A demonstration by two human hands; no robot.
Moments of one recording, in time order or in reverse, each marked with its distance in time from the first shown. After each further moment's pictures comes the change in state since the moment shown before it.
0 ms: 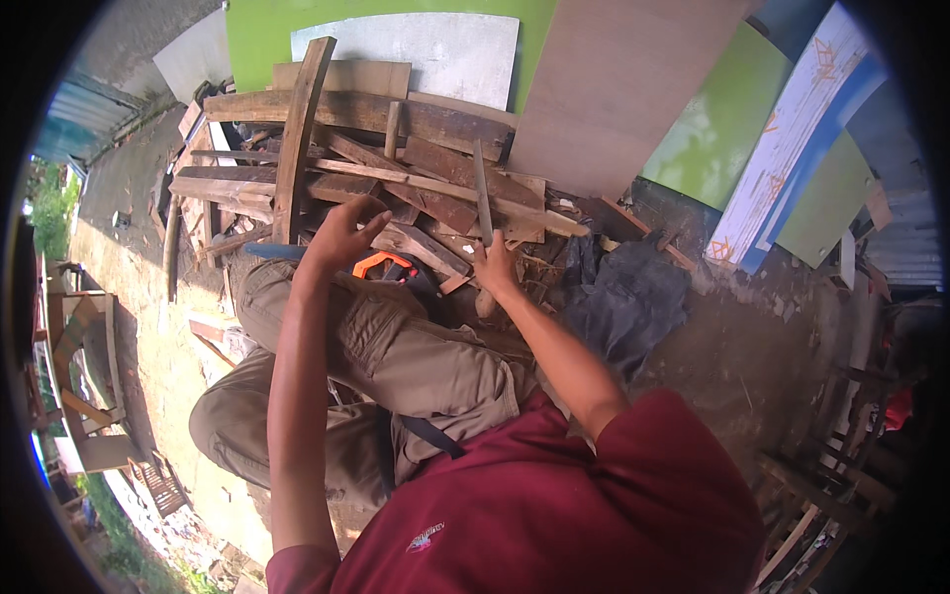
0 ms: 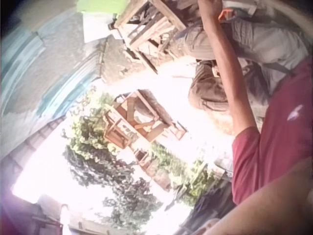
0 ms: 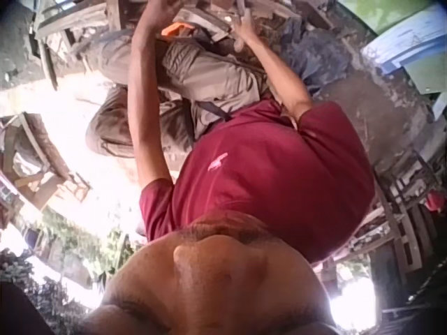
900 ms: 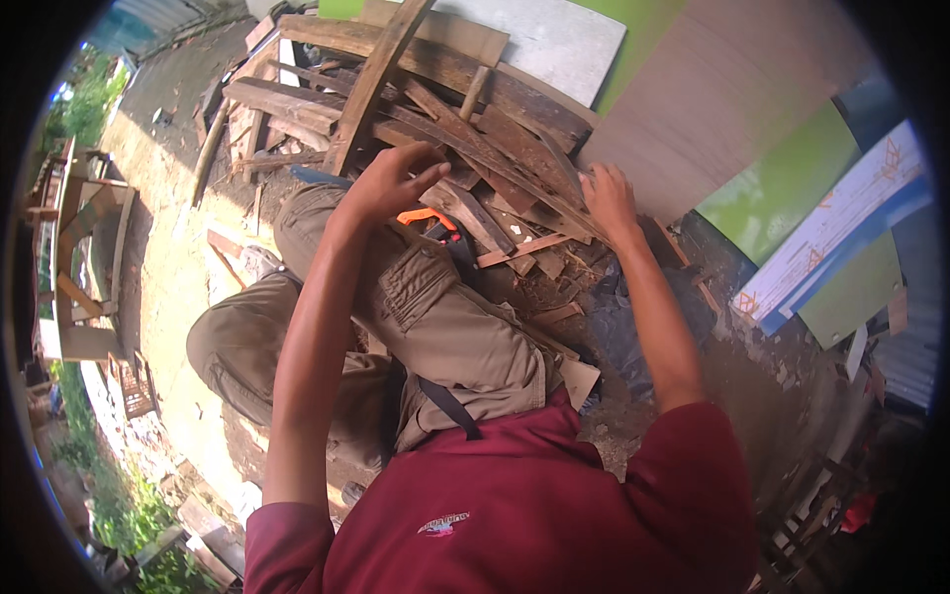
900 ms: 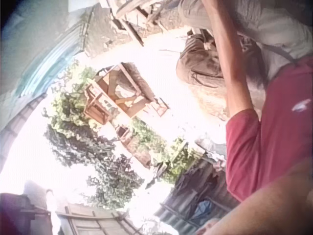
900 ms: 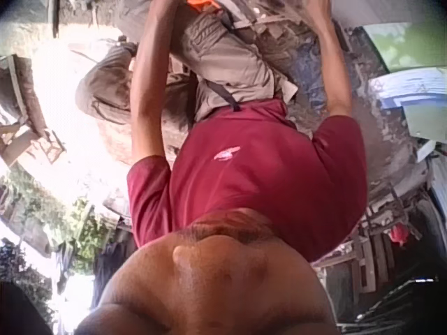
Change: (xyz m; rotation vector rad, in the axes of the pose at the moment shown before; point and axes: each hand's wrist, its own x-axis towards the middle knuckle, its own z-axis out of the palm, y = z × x) left_hand -0.028 0.001 -0.019 -0.003 0.132 0.063; right_hand 0.107 -0.020 -0.113 -0.439 0.034 -0.582
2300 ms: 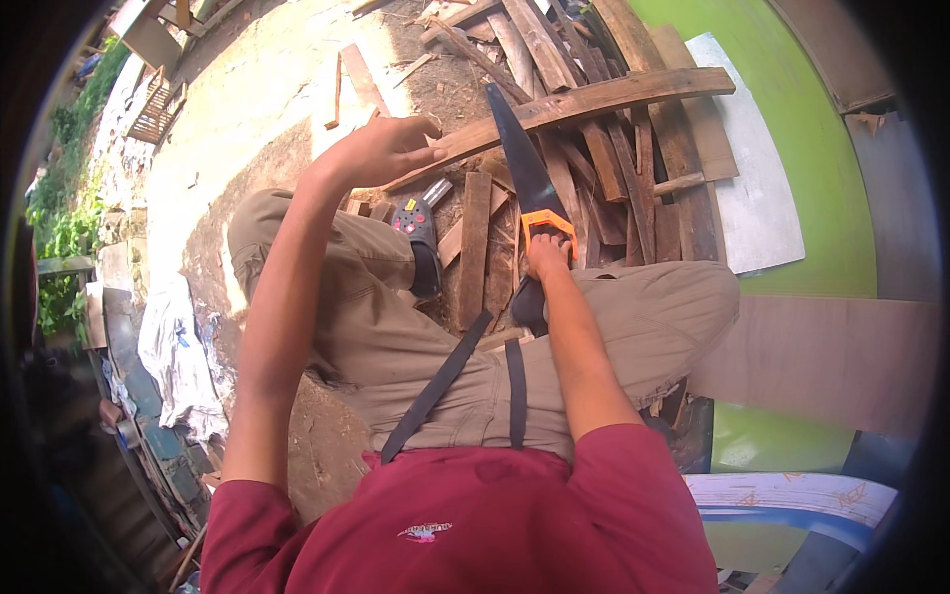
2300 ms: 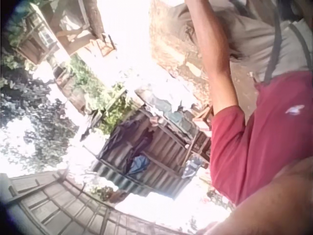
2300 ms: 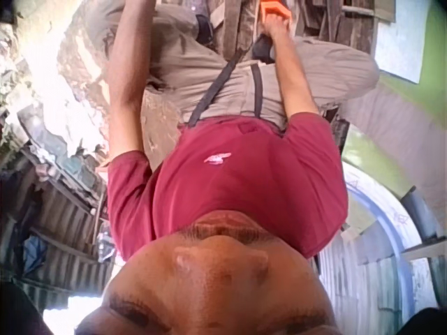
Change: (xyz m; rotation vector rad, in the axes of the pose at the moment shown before) left_hand -0.230 -0.073 -0.130 0.089 0.171 -0.701; right_hand -0.017 -0.254 0.244 -0.477 -1.075 -0.486
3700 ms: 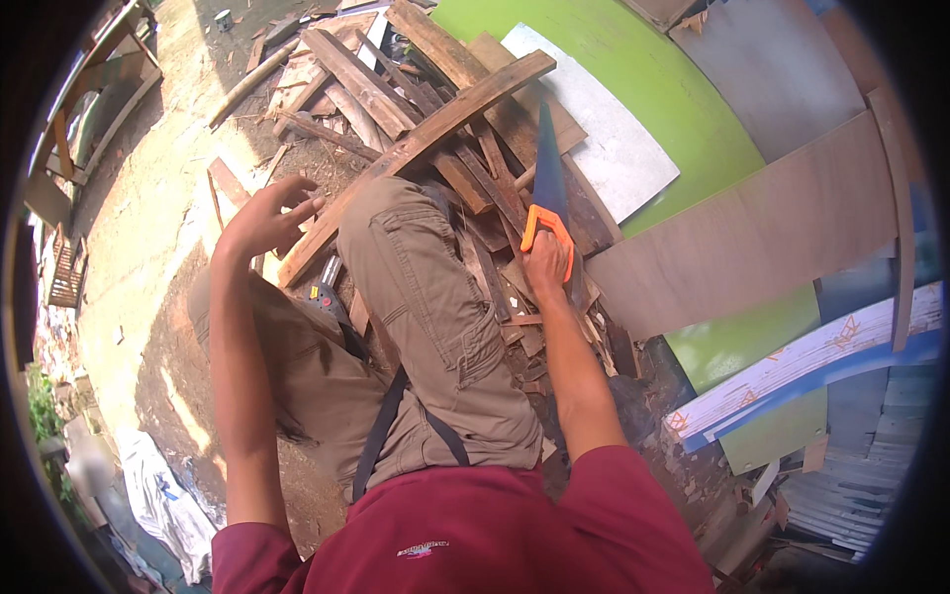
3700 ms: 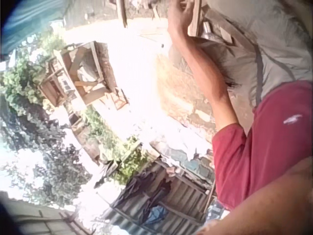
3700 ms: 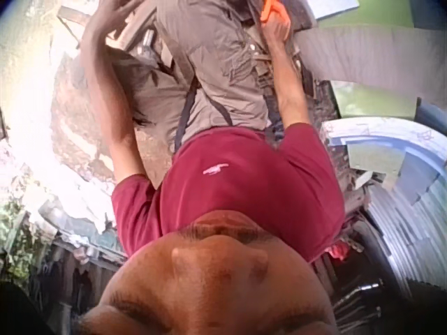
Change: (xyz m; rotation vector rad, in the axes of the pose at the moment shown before) left_hand 0.022 0.023 -0.020 -0.164 0.051 0.023; right_hand -0.114 0.156 -0.033 0.134 1.098 0.336
